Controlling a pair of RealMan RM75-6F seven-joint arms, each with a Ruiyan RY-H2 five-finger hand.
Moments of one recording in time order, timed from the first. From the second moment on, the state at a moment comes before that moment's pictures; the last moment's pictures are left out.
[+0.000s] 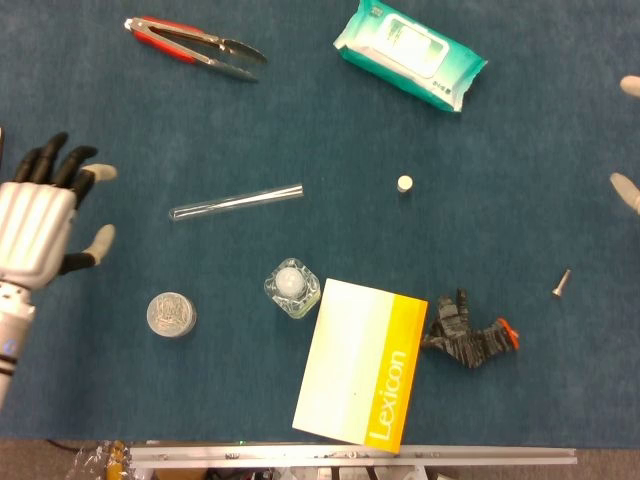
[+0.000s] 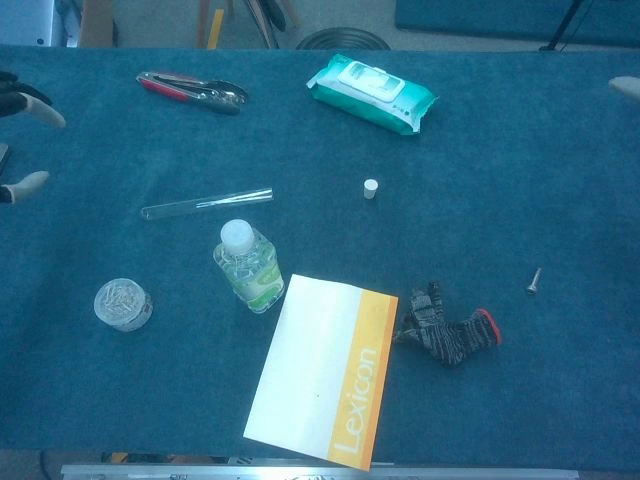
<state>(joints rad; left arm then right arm) -0.31 -1.11 -0.09 -1.89 1.35 1.21 0.37 0.32 -0.96 0.20 -1.97 -1.34 1.22 0.07</state>
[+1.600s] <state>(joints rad) -0.66 -1.63 -0.13 -1.53 0.83 1.05 0.71 0.35 -0.96 0.19 -1.87 -1.31 1.18 0.17</state>
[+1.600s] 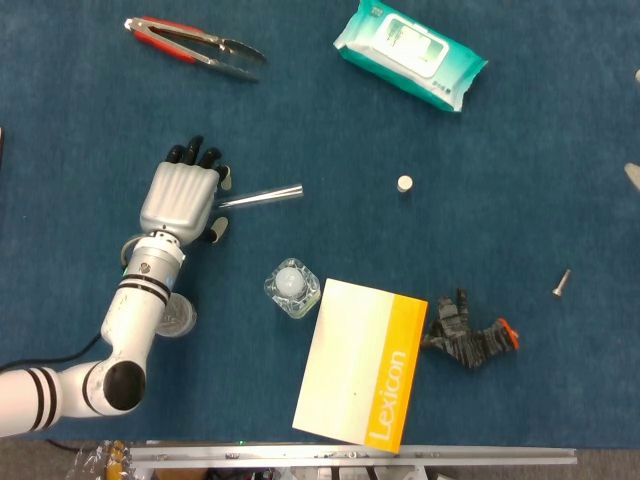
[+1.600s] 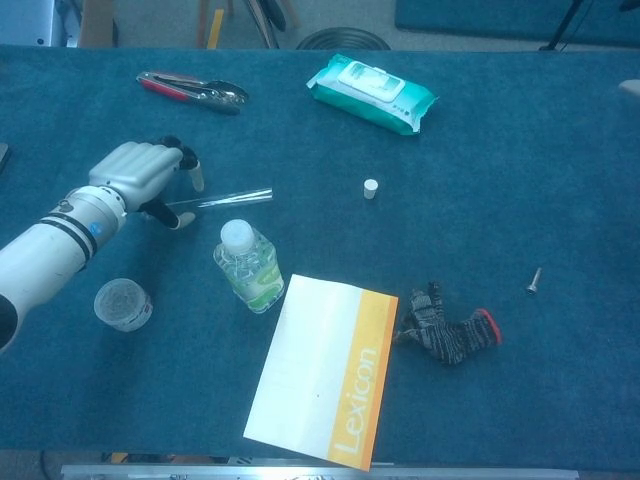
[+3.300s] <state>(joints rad) -0.65 -1.55 -0.08 -1.45 0.94 0.98 0.54 0.32 -0.94 0.18 -1.90 -1.30 1.22 0.17</state>
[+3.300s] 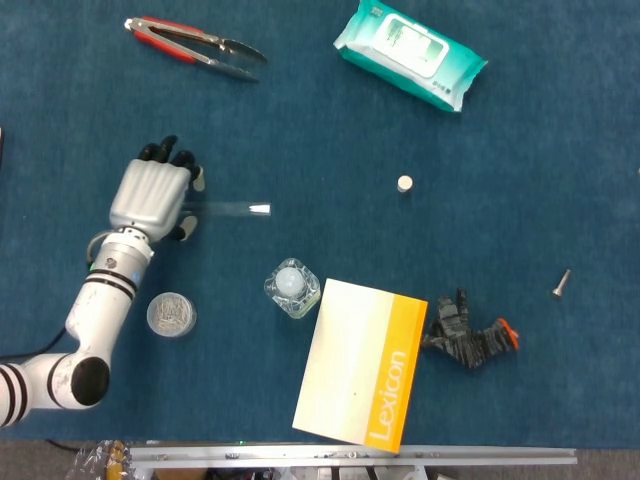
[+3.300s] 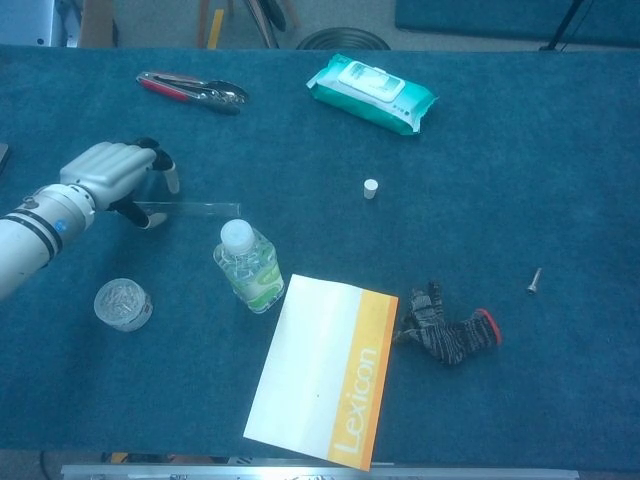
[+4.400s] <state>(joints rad) -0.66 -1.62 -0.09 -1.41 0.90 1.01 0.58 0.30 -0.91 0.18 -1.90 -1.31 1.23 0.21</state>
